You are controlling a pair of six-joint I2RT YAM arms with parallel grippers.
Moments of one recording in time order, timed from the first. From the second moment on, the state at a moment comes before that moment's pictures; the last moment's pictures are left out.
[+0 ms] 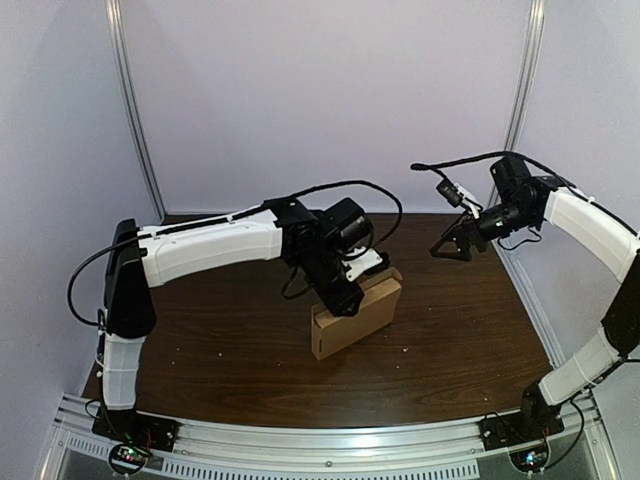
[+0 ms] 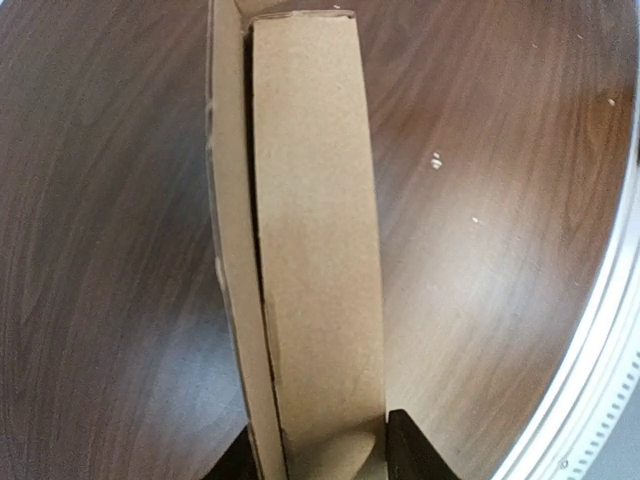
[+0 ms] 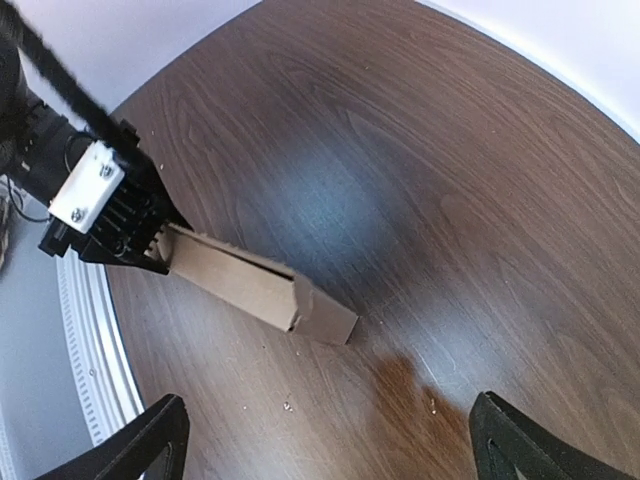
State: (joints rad) left arm -1.06 2.11 1.97 -1.00 0.05 -0.10; right arm 0.20 1.47 1.36 -0.91 -0.84 -0.48
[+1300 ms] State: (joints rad) left arm -1.14 1.76 1.48 -0.91 0.29 0.30; right arm 0.84 1.29 1.06 -0.84 -0.48 -0.93
